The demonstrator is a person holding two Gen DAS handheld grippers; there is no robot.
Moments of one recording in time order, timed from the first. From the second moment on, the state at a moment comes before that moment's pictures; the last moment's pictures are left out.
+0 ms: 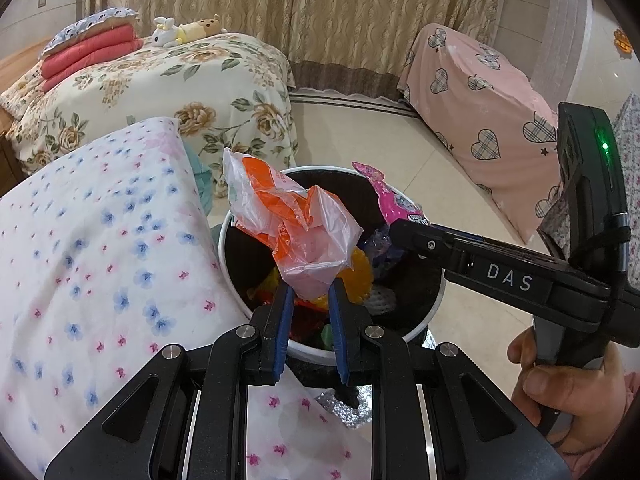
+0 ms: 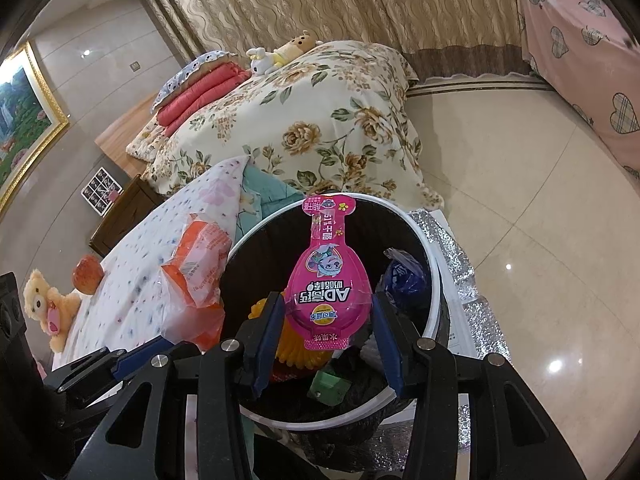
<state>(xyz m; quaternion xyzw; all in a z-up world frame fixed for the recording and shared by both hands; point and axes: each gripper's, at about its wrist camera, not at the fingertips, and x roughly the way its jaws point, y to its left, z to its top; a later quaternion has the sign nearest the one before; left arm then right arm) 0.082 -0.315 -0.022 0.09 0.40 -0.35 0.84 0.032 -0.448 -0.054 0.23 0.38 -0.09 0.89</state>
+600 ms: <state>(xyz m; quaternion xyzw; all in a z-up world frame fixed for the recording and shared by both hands) 0.087 -0.318 -0.023 0.10 0.40 -0.35 0.84 0.034 -0.455 -0.059 0.25 0.39 -0.09 0.88</state>
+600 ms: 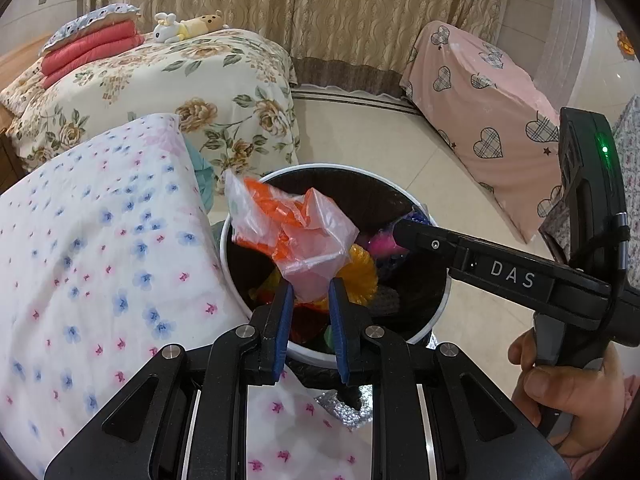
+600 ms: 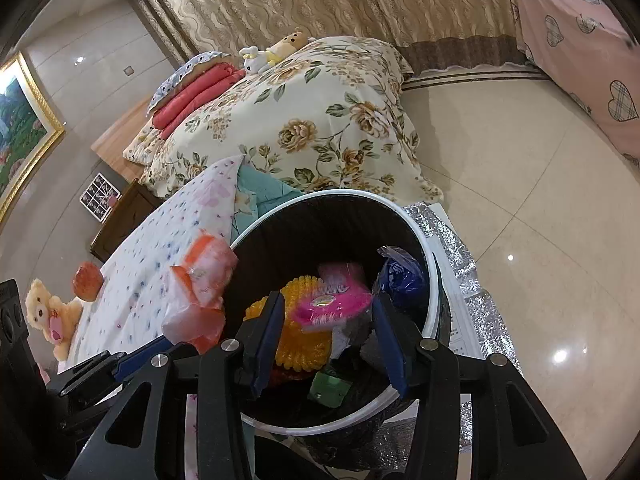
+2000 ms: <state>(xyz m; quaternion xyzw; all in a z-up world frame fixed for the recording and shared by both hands) 0.046 -0.146 -0.011 -0.02 0.36 -0.22 0.91 -0.013 -0.353 -0.028 0.20 0.29 -0.07 0.93</state>
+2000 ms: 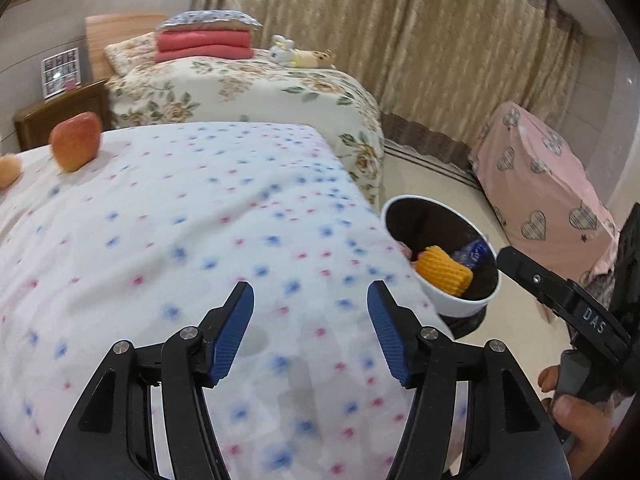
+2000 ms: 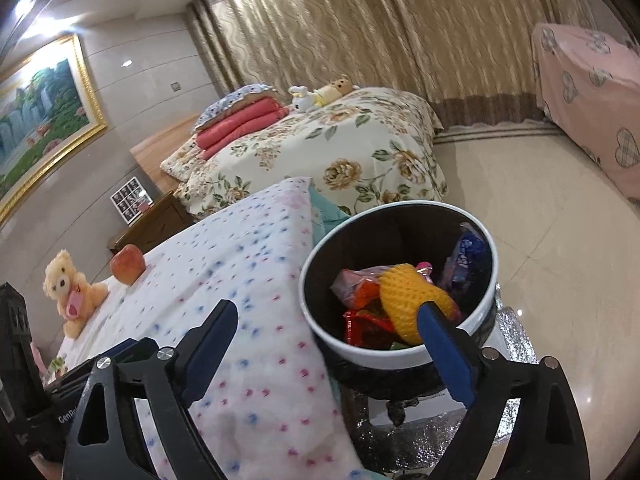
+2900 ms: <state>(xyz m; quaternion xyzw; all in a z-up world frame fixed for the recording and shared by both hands) 0.001 -0.078 -0.011 -0.01 0.21 -0.08 0.97 -0.030 -0.283 -0.025 0.07 0.20 -0.05 0.98</state>
